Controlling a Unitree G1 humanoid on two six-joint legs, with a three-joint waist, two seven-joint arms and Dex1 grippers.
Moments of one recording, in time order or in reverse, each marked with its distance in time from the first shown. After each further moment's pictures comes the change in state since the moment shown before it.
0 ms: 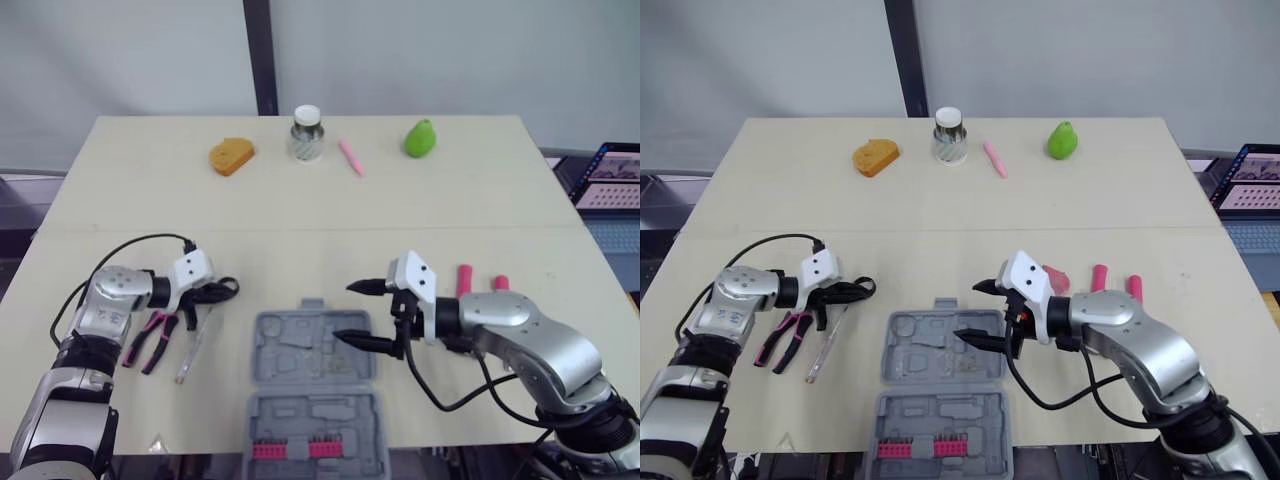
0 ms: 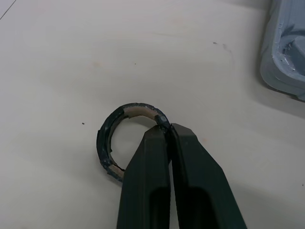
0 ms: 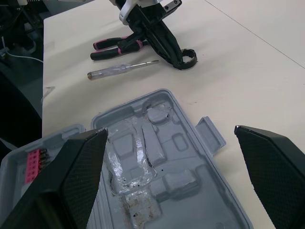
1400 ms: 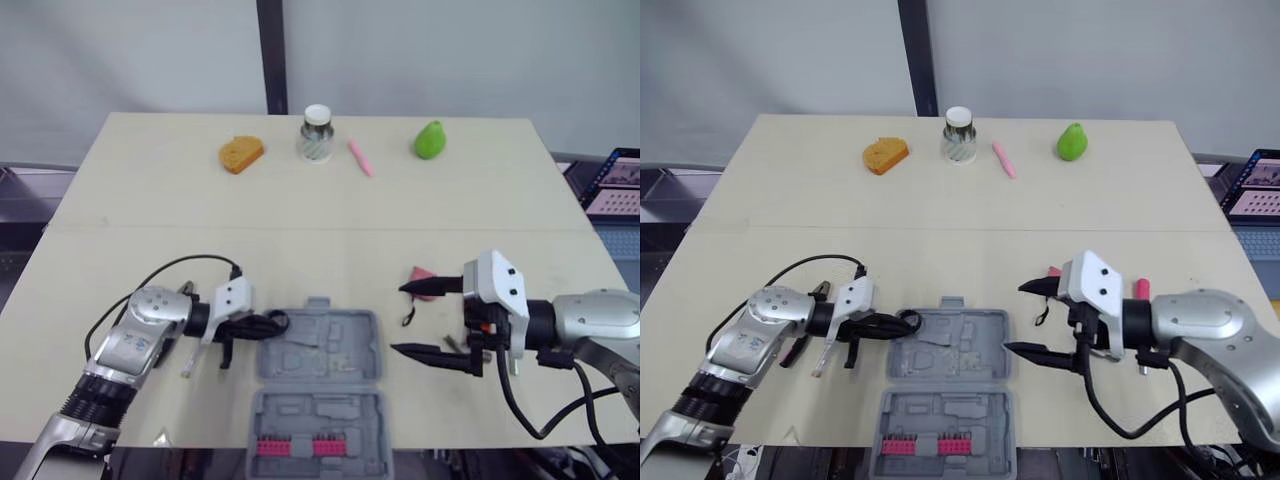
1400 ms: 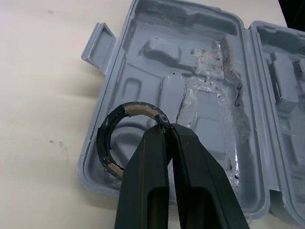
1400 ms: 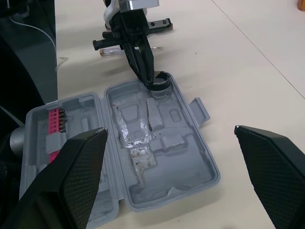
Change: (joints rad) left arm 0.254 -0.018 -0.082 -0.637 -0.167 0.344 -0.058; right arm 0.191 -0.300 -0.344 -0.184 0.180 -0.024 0.127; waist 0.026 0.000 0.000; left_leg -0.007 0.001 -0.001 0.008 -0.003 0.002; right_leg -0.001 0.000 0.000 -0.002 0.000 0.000
